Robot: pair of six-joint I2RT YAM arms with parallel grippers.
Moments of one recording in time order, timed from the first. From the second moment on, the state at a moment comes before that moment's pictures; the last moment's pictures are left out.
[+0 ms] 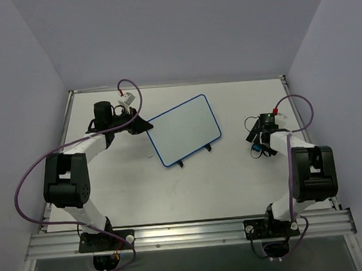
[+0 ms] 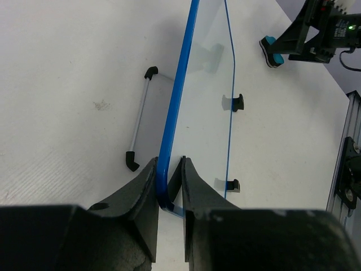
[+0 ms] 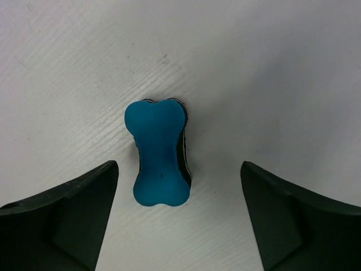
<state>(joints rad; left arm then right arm) -0.12 1.72 1.05 0.19 0.88 -0.17 -0.03 1.56 0.78 -0.21 0.29 0.56</state>
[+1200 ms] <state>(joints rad) -0.12 1.52 0.98 0.21 0.65 -0.09 -0.03 1.18 0.81 -0.38 0.29 0.48</state>
